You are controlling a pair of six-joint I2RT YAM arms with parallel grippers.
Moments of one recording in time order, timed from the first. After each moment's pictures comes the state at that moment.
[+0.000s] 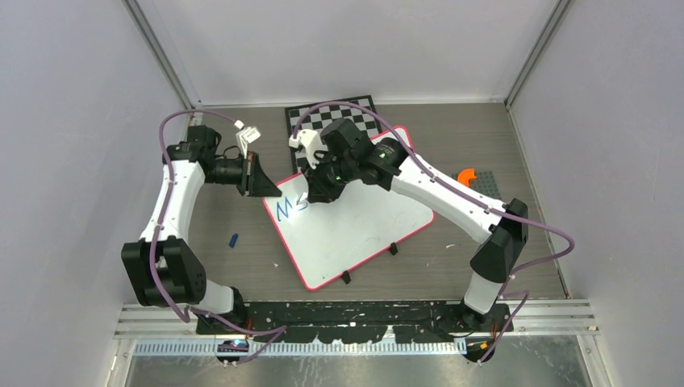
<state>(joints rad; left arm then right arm) 0.07 1.43 1.29 -1.13 1.12 0.47 0.91 1.75 1.78 -0.77 -0.31 -0.03</state>
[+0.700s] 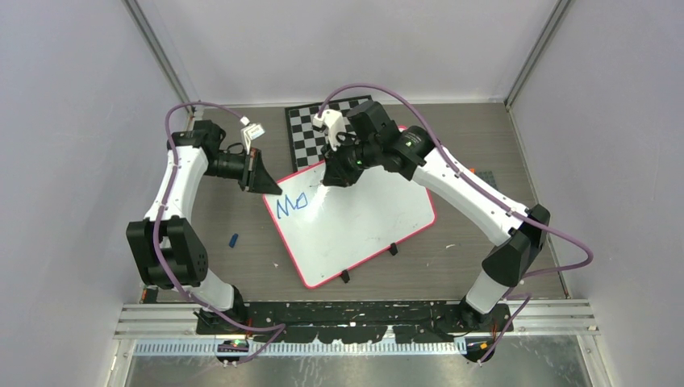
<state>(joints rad) 0.06 1.57 1.41 -1.28 1.12 0.63 0.80 1.67 1.77 -0.79 -0.36 -0.05</state>
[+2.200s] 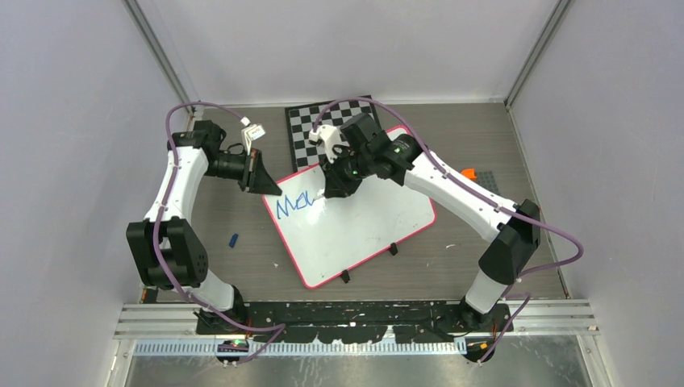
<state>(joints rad) 0.06 1.56 1.40 -1.28 1.10 0.62 0.81 1.69 1.67 -0.76 -0.35 -0.05</state>
